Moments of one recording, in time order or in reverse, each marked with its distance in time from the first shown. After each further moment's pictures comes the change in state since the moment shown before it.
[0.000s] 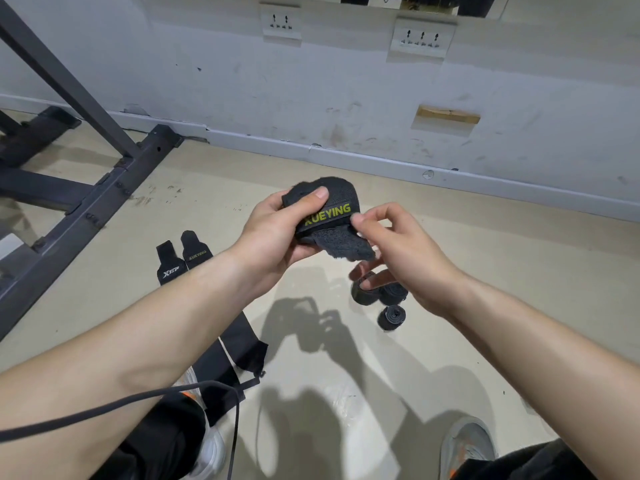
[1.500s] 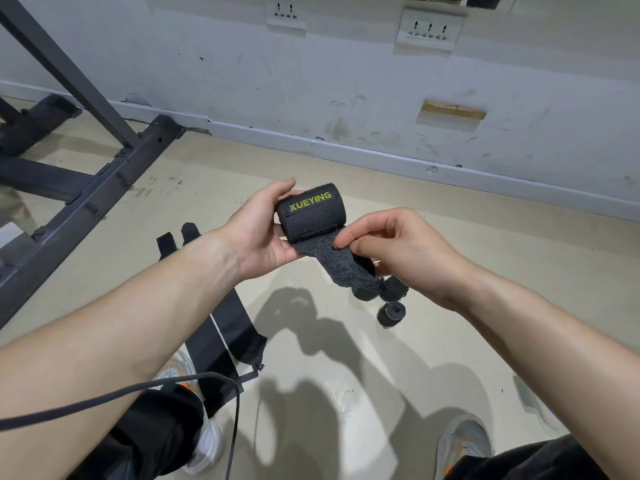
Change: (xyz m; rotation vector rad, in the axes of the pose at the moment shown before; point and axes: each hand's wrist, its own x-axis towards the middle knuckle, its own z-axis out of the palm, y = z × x) left_hand 0.025 0.001 -0.024 -0.154 0.016 -0.309; right_hand 0.001 0.002 -0.008 -0.173 -0.199 -0.083
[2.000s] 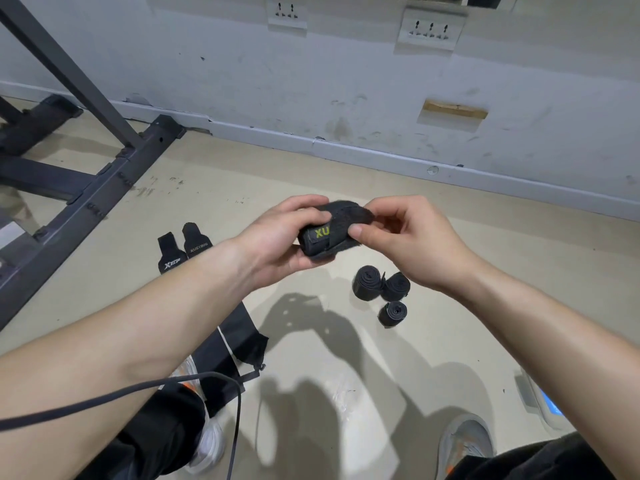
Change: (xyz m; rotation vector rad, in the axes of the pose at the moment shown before) left_hand -0.009 -0.016 0.014 0.171 -0.035 0.116; right_hand 0.008 0.003 -0.010 -0.269 0.144 -0.235
